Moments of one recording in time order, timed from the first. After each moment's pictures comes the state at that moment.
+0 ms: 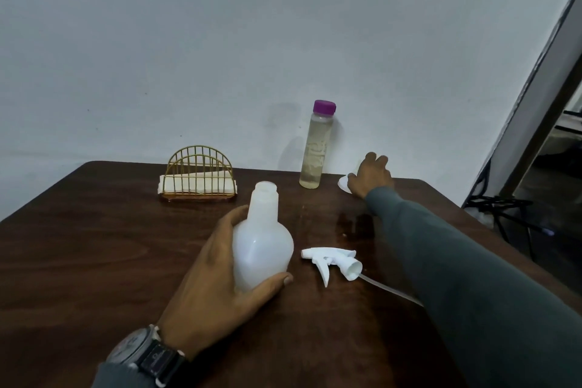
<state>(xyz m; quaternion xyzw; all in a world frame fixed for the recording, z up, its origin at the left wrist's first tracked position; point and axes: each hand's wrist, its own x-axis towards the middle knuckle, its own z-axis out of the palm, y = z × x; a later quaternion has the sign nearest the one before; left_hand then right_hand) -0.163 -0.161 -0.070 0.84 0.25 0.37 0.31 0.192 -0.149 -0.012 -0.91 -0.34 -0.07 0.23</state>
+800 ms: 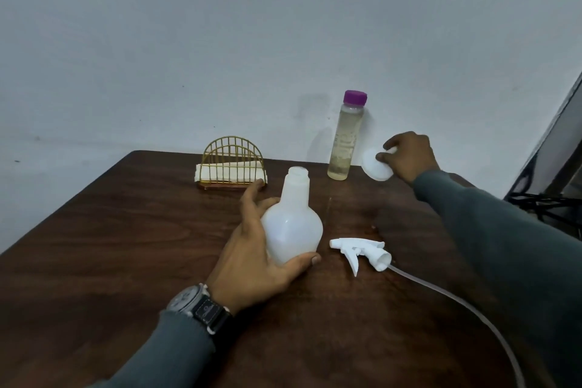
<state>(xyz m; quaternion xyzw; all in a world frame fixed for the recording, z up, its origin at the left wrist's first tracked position) -0.157 -0.160 -0.060 0.83 0.28 0.36 0.32 0.186 -0.171 0.025 -0.84 -0.42 -0.07 0.34</state>
